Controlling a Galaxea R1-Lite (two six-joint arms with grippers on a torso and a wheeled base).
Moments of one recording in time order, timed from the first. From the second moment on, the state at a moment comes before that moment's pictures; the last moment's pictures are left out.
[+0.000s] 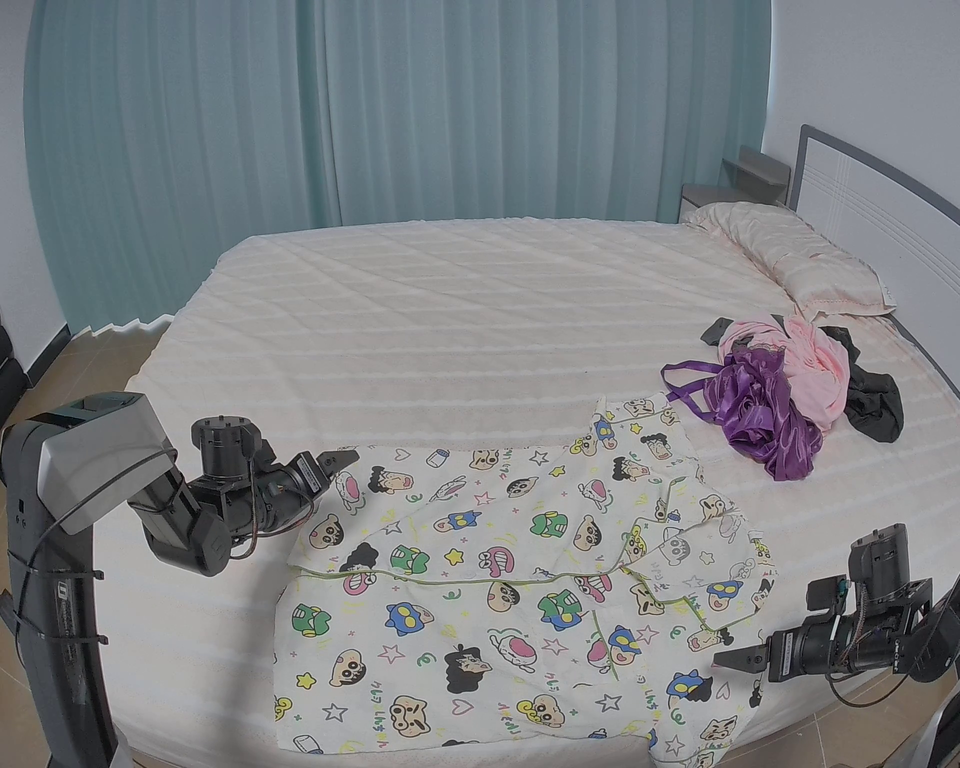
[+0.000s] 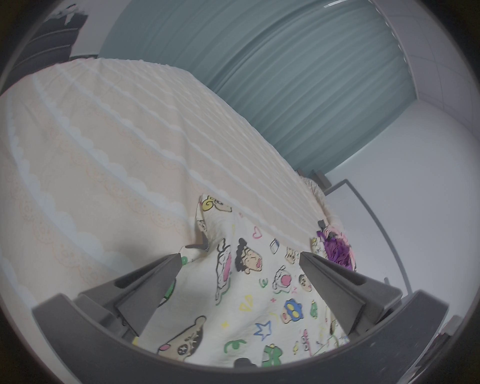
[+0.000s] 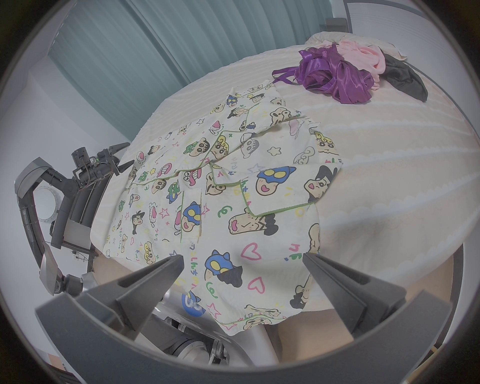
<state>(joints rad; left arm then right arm) -0.10 2.35 -0.94 -1.00 -0.32 -0.70 0.20 1.74 -0.07 -0.78 0.22 0.25</state>
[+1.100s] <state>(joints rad) -0.14 2.39 -0.94 -1.01 0.01 -0.54 0.20 1.76 -0.07 -0.78 0.22 0.25</state>
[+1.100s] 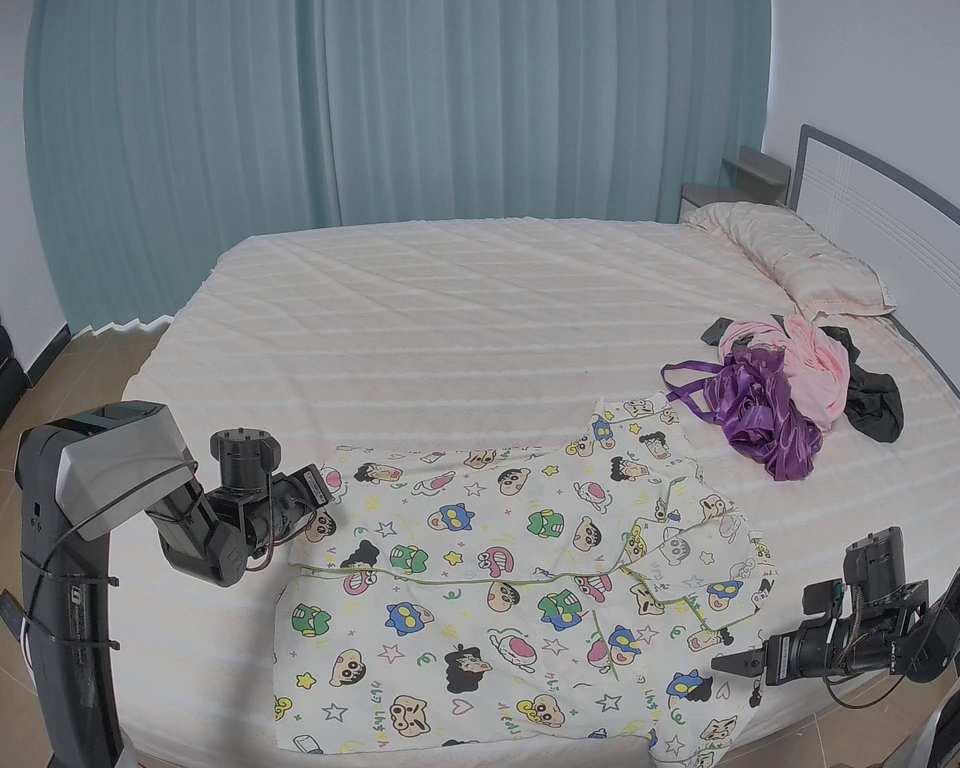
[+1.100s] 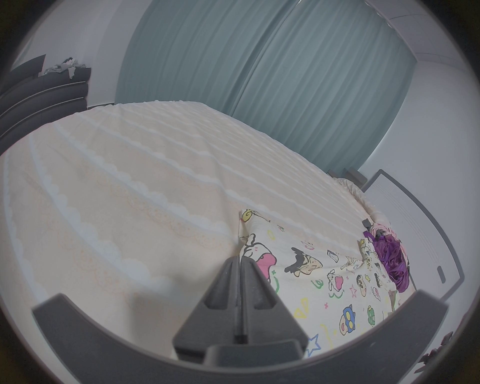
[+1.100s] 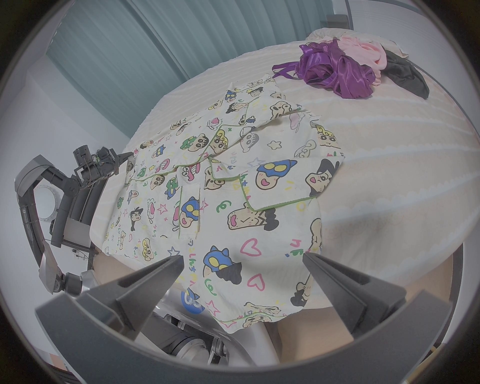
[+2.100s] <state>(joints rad) -0.11 2.24 -0.76 -1.00 0.00 -0.64 0.09 1.84 -0.37 -0.83 0.17 0.42</state>
